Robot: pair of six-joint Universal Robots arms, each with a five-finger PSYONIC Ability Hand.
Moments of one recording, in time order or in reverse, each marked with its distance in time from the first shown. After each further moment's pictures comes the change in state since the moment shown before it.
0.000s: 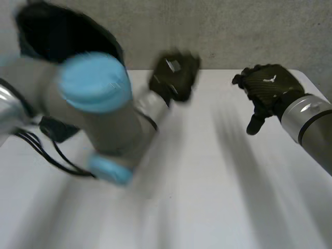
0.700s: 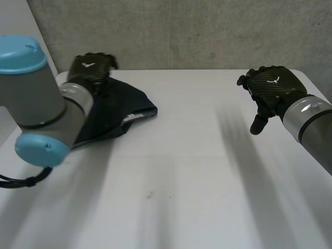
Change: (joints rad) left arm 0.366 0.153 -0.173 -0.111 -0.079 0.038; right arm -0.022 0.031 0.006 -0.023 0.006 -0.003; left_hand -0.724 -0.789 -0.779 -0.799 -0.759; right_hand 0.000 0.000 0.000 0.000 0.000
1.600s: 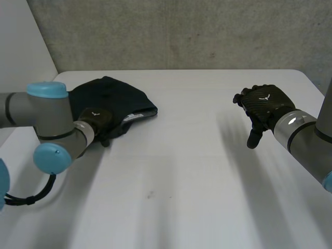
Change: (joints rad) left arm 0.099 -0.359 0.111 -0.129 0.131 0.176; right arm 0.001 0.091 0.013 -0.005 0.003 -0.027; left_hand 0.277 0.283 0.279 0.293 0.292; right_hand 0.000 0.000 0.000 0.000 0.000
